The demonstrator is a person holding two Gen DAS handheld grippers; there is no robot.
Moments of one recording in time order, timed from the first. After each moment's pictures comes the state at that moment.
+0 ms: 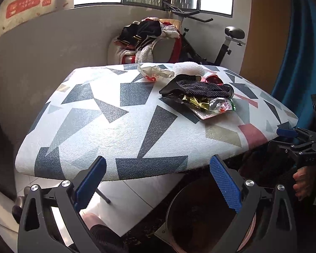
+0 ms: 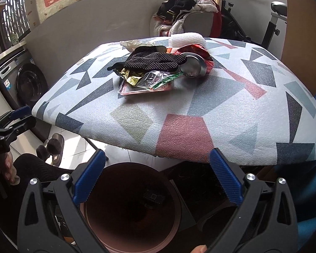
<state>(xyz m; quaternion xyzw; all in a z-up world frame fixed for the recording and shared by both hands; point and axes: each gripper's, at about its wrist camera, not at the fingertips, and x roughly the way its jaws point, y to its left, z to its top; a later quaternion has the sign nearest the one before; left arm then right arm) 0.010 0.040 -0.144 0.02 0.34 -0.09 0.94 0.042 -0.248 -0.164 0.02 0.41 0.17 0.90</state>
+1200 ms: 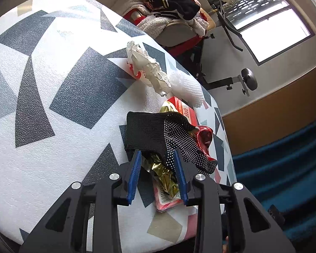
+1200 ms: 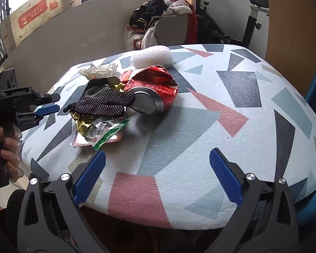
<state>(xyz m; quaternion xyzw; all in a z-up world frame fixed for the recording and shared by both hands) 0.215 0.043 -0.167 -0.34 0.45 -0.14 0.81 0.132 -0.290 -0.159 0.06 0.40 0.11 0.91</state>
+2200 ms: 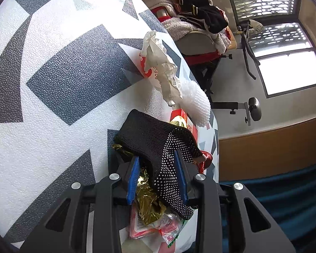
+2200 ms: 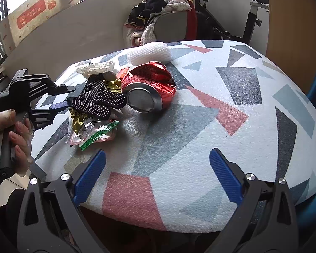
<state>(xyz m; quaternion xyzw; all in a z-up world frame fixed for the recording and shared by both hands) 0.252 0.031 -0.192 -0.44 0.44 -0.09 0.78 0.136 -0.296 -0.163 0.06 0.41 0.11 0.90</state>
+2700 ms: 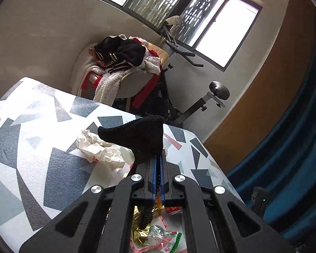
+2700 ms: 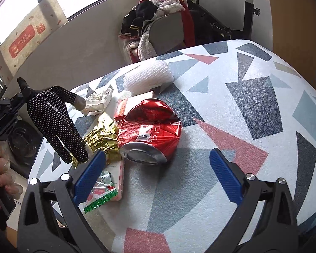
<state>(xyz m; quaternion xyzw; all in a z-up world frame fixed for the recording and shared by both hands) 0.228 0.011 -0.037 -0.20 0.27 -0.19 0.92 0.235 -0.301 -0.147 0.15 0.42 0.12 0.89</state>
